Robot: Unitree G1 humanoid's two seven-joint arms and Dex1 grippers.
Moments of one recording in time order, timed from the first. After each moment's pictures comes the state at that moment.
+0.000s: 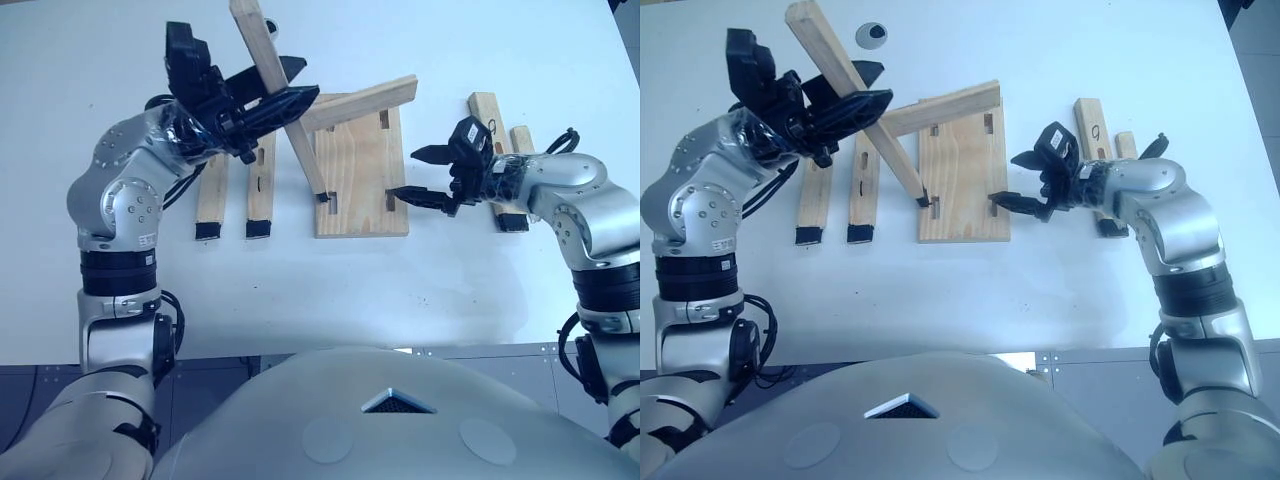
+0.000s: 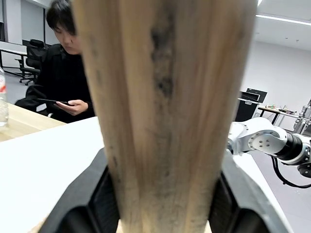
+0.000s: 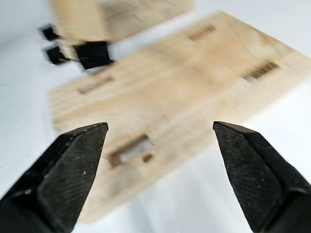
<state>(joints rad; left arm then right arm) -0.29 0.47 0.03 -0.10 -0.77 0.49 -0.98 -0.24 -0.68 0.22 -0.11 0.37 0.64 0.89</state>
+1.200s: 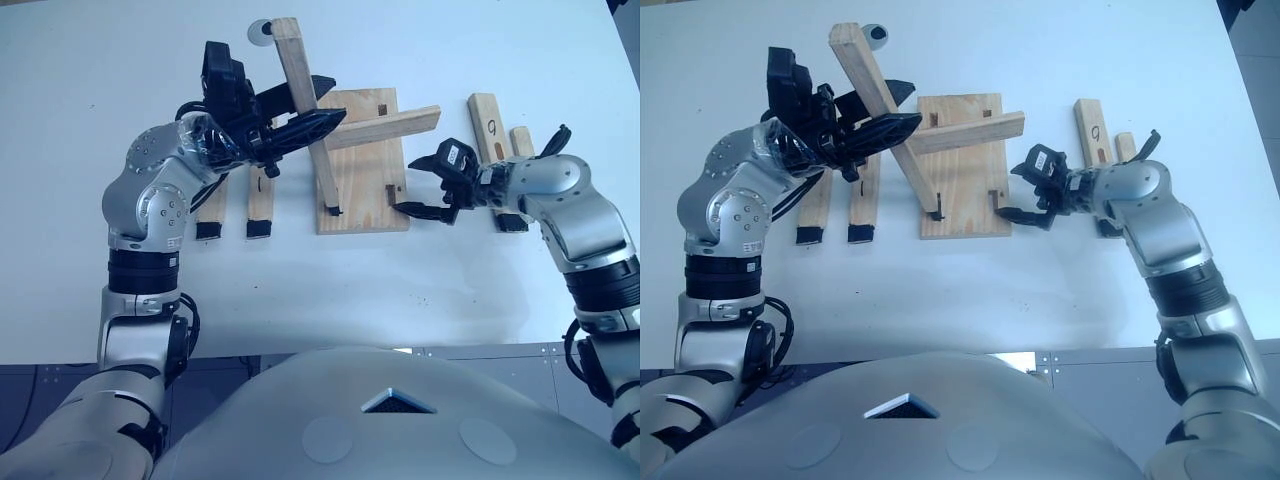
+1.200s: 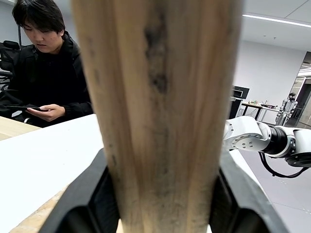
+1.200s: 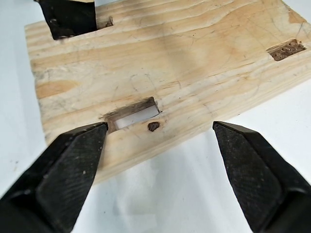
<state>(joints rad) -0.29 0.41 -0.03 -0.07 -0.70 0.42 -1.03 -0.24 -0.72 0.34 -0.08 0.19 0.50 0.96</state>
